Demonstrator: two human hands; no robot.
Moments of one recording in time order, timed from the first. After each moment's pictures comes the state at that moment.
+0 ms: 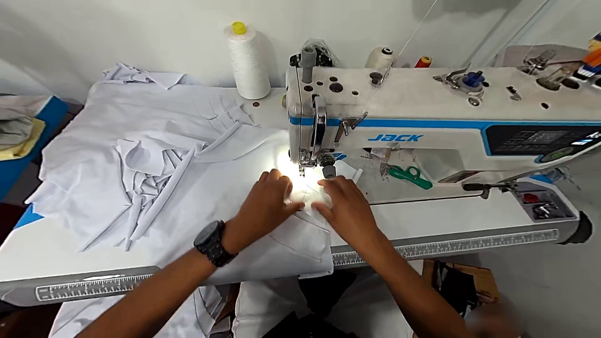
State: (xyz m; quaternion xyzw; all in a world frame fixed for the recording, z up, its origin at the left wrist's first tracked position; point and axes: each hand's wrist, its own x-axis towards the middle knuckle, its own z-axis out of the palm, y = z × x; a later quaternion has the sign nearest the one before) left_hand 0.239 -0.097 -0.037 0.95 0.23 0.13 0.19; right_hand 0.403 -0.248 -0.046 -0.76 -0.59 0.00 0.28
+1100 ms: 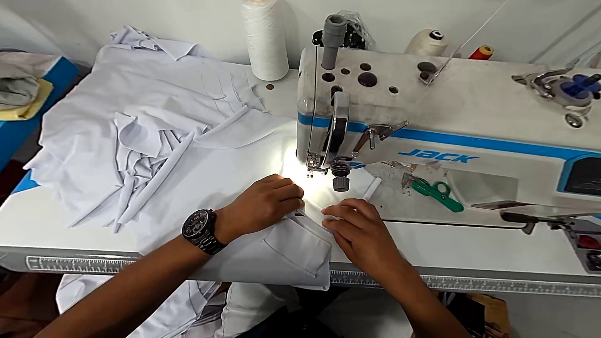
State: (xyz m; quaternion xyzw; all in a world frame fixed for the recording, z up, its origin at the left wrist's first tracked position) left_hand 0.234 -0.069 -0.059 0.96 -0.08 0.25 0.08; right_hand 0.433 -0.270 -0.074 -0.61 -0.73 -0.02 0.31
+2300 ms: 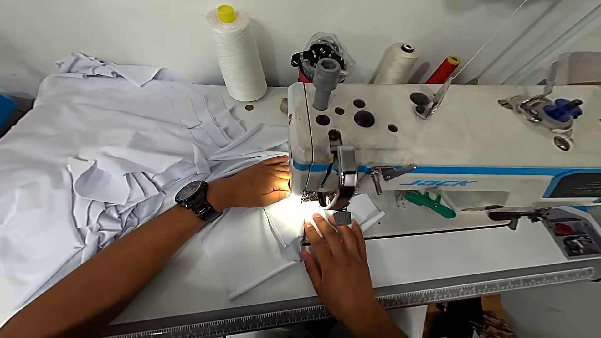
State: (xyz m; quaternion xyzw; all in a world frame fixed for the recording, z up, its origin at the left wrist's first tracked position) left_hand 0.281 0.012 -0.019 0.96 -0.13 0.14 0.19; right_hand 0.360 -0.248 -0.079 -0.79 -0.57 -0.07 0.19
